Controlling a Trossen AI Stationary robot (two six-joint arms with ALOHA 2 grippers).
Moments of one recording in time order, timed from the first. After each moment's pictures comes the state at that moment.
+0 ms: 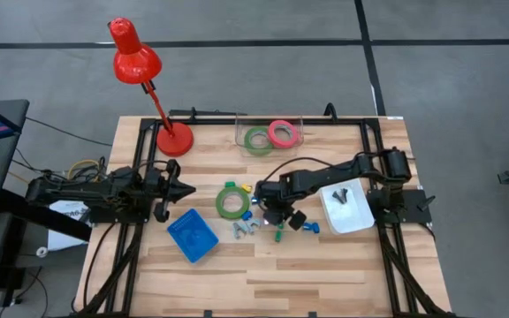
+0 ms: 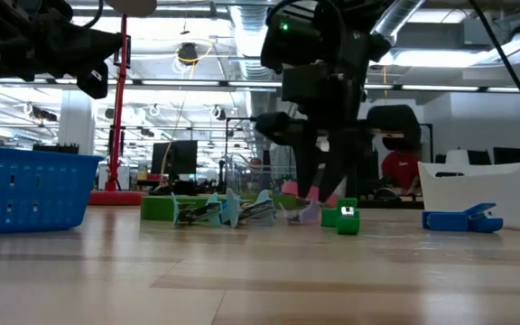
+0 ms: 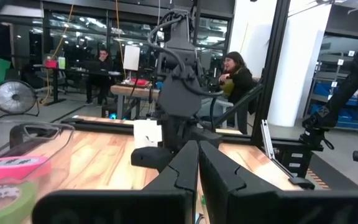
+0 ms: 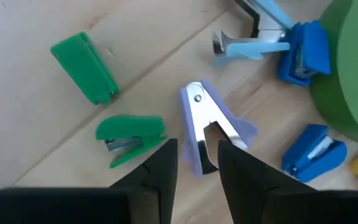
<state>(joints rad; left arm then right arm) 0.02 0.22 0.01 0.36 0.04 -0.12 0.05 1.94 1.29 -0.62 -0.13 -0.85</state>
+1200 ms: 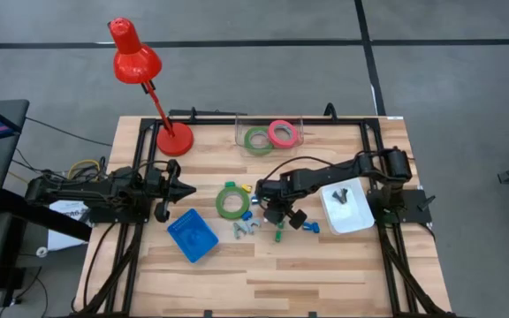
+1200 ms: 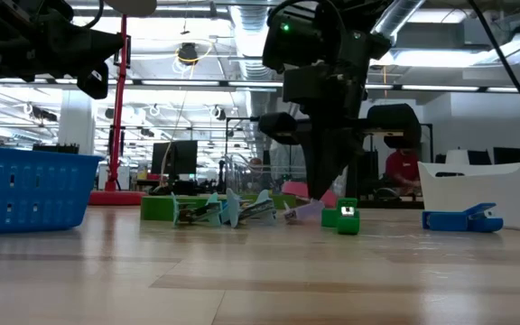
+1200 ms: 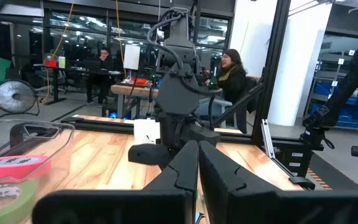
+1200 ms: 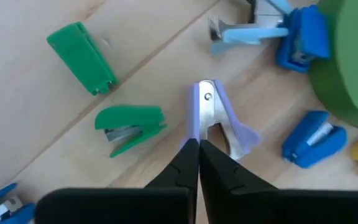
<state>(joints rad) 0.02 0.23 0.01 0.37 0.04 -0.12 0.04 1.92 1.29 -0.64 -0.11 -0.83</state>
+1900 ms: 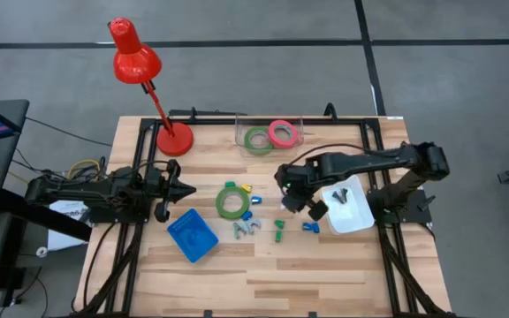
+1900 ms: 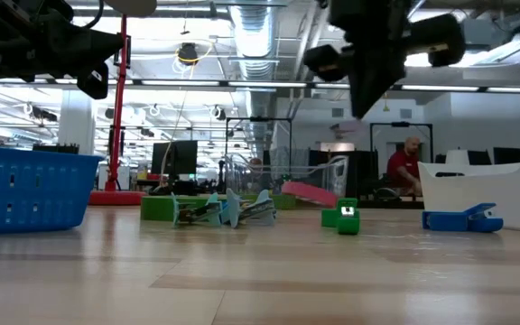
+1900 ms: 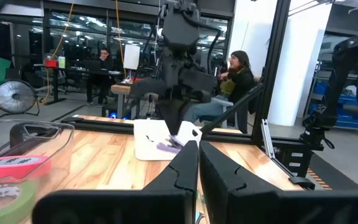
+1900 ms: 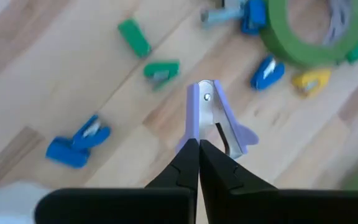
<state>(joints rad) 0.02 0.23 0.01 0.37 0.04 -0.12 0.04 1.60 1.29 -0.94 -0.05 -0.74</state>
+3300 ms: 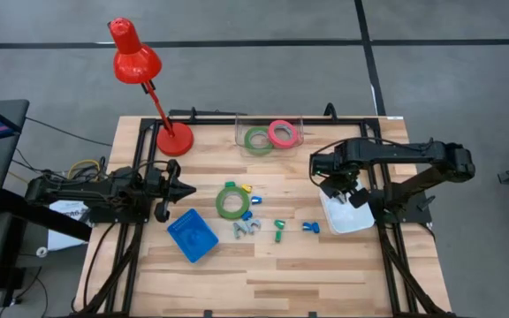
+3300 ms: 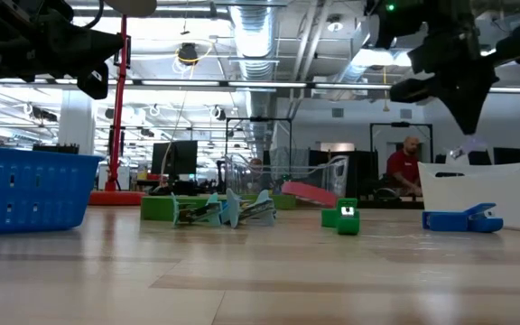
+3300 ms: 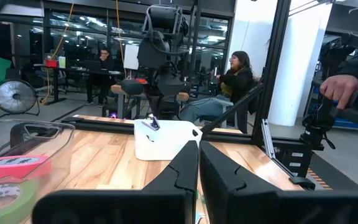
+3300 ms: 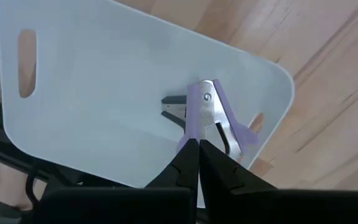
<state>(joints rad) 0.02 0.23 0.01 0.37 0.04 -0.12 -0.12 1.37 1.07 -1.38 0.03 -0.69</state>
